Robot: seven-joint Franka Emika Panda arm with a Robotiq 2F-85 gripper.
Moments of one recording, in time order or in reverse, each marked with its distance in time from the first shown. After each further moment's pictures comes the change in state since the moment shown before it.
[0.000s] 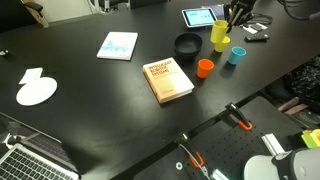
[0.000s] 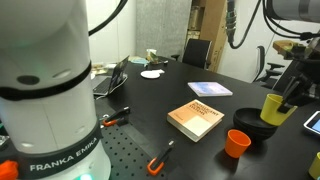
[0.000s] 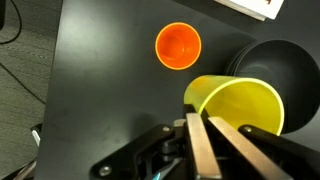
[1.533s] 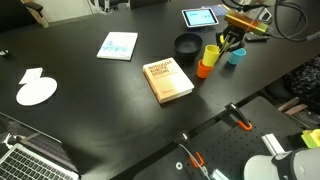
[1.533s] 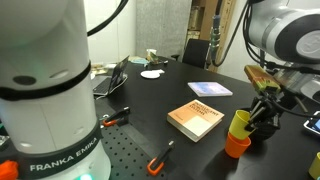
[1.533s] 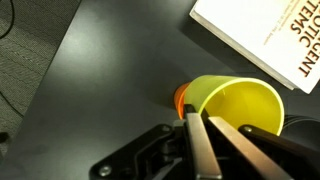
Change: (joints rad) arm -0.033 0.060 0.065 -0.163 0.178 0.117 -0.369
